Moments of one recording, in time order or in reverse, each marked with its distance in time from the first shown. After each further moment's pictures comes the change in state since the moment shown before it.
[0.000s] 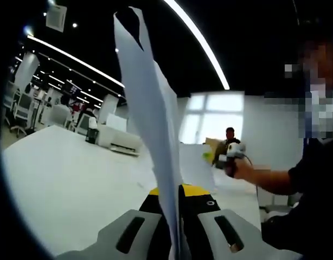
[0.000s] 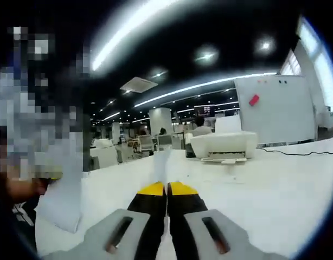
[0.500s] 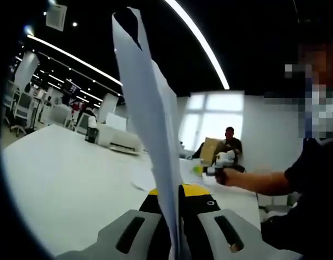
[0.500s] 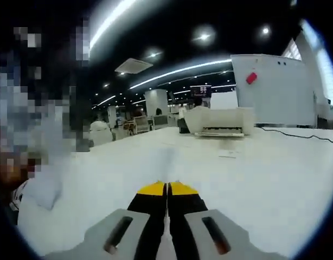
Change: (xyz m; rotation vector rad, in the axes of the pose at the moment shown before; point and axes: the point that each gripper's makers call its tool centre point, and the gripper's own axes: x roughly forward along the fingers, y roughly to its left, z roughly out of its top) left arm 0.000 0.000 0.000 -0.002 0.003 -0.004; right arm 0.020 -0.025 -0.065 0.005 0.136 -0.028
